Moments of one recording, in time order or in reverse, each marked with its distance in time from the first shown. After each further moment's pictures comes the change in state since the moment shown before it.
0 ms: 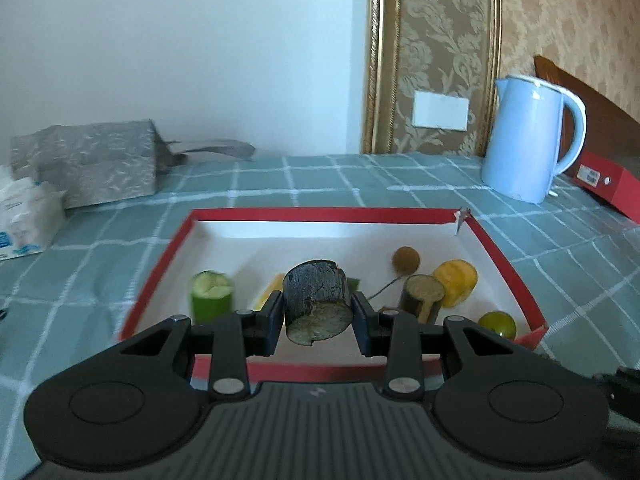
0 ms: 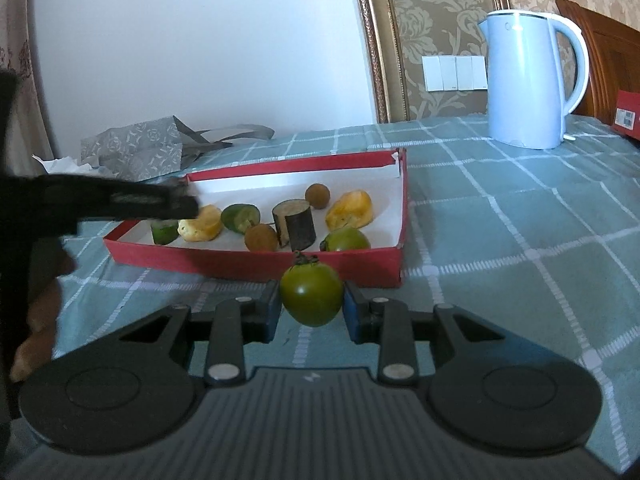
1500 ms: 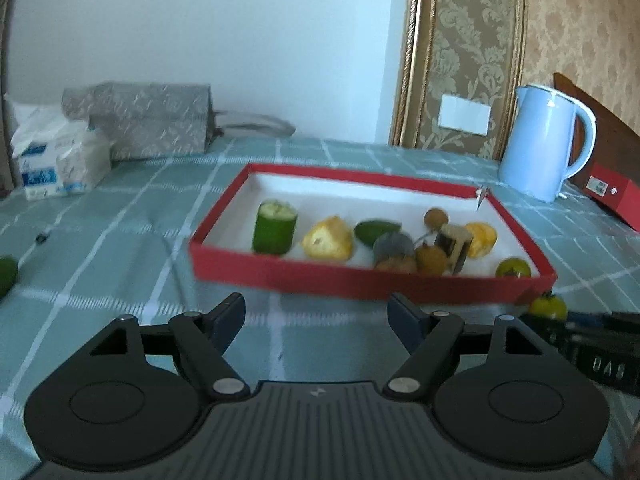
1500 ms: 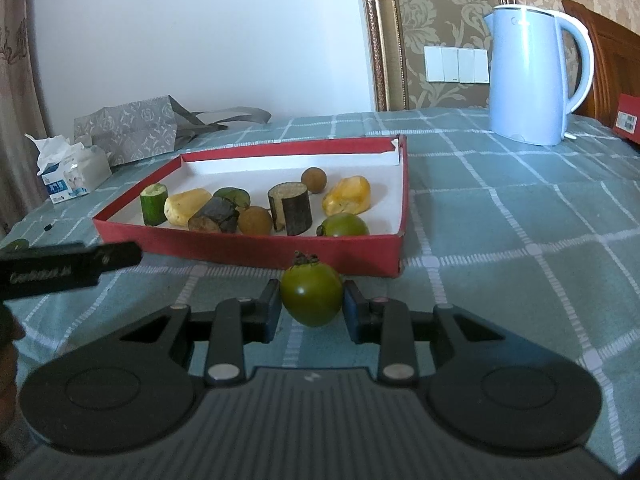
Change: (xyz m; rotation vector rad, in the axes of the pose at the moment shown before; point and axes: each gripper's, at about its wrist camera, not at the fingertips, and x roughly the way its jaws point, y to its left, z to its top) left arm -0.050 0.042 -0.062 -0.103 -0.012 0.031; right arm 0.009 0.005 -0.002 -0.038 0.039 -0.025
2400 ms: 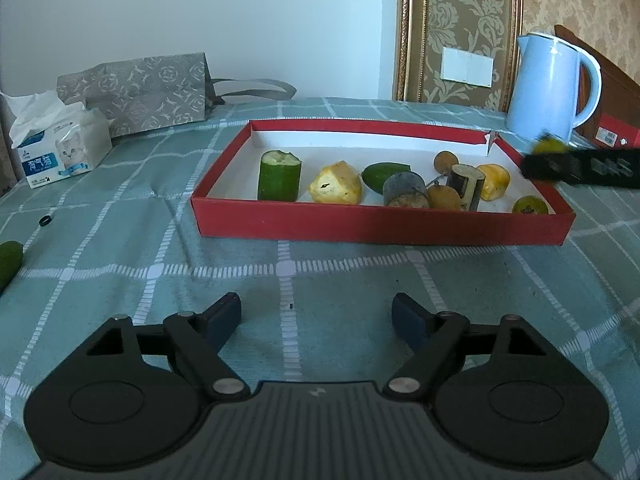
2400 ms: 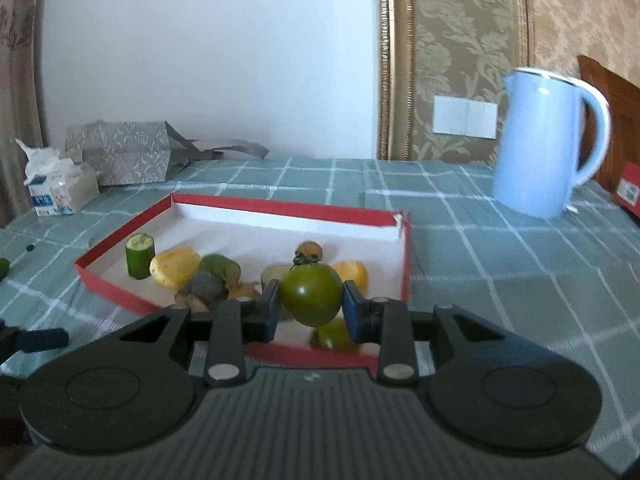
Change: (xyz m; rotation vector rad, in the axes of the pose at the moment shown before) left arm 0.010 -0.007 -0.016 0.083 0.095 0.045; right arm 0.020 0.011 0.061 -0.115 -0.057 -0.041
